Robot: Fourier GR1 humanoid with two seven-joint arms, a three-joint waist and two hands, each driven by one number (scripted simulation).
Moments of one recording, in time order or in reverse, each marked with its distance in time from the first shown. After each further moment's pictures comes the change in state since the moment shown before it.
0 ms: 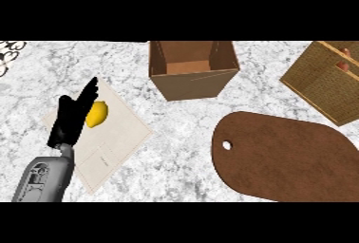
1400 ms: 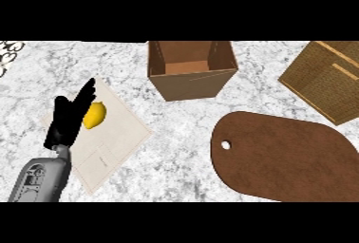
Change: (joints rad) left arm 0.010 0.018 0.000 -0.004 0.021 -0.002 0.004; right arm 0.183 -0.114 0.116 -0.799 -0.066 0.242 0.407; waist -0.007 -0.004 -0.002
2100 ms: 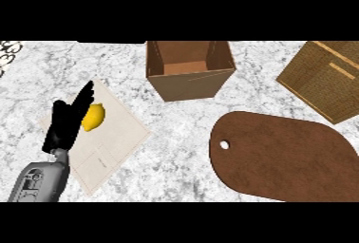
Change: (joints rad) left arm 0.029 0.005 -0.007 -0.019 0.003 0.007 -0.007; right arm 0.036 0.131 -0.107 -0.630 -0.396 0.192 0.678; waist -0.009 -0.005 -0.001
